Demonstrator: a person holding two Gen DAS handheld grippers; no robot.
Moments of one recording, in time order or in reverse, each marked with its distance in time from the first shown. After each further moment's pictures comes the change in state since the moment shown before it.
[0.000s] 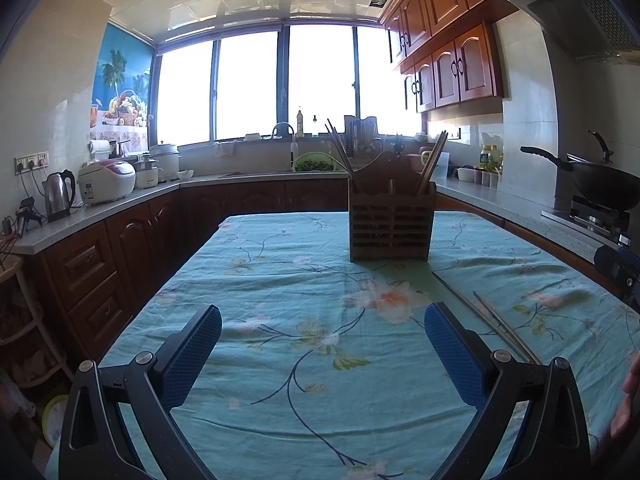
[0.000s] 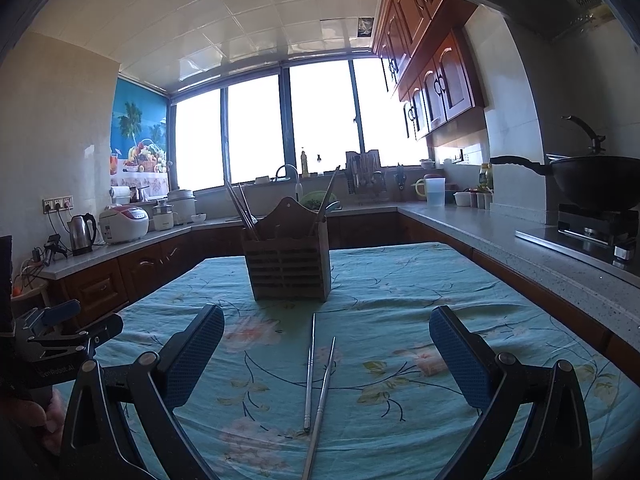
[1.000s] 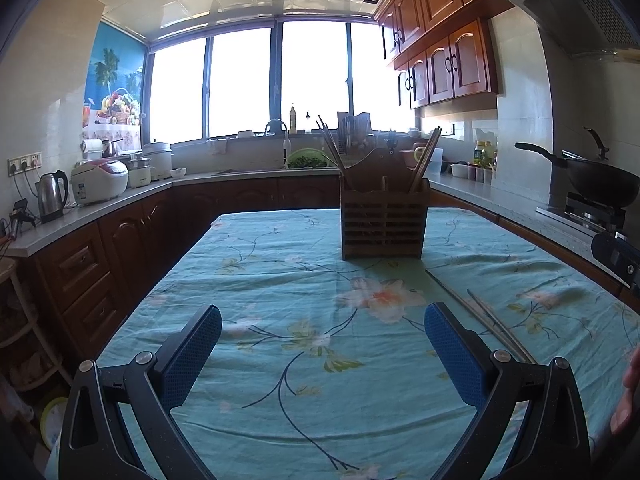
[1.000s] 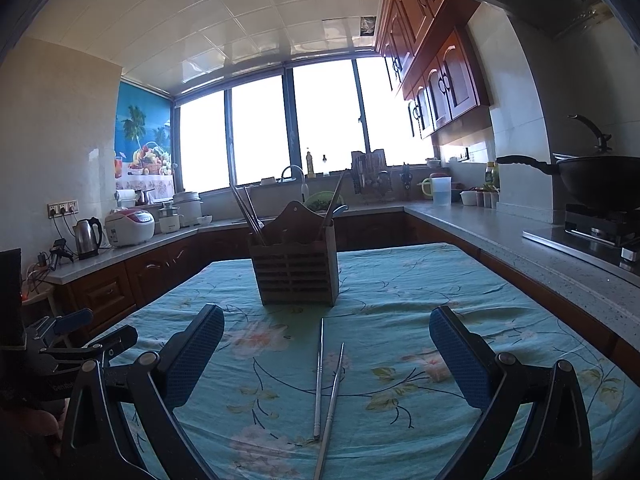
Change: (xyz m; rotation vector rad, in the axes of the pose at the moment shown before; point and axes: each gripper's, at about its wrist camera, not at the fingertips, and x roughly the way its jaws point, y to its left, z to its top) left arm 0.002 -0.013 0.004 0.003 0.014 -0.013; right arm 0.001 0.001 0.007 0.012 0.002 0.020
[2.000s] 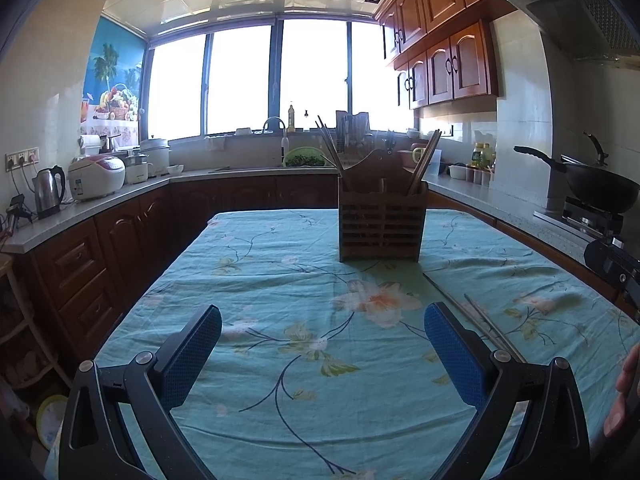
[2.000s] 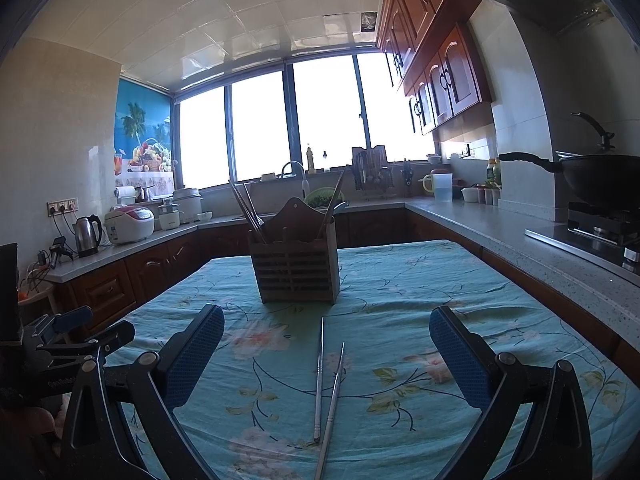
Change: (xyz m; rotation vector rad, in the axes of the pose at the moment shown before) left arm 0.002 -0.006 0.004 -0.019 0.005 -0.008; right arm 0.000 0.002 0.001 -0.001 0.009 -0.003
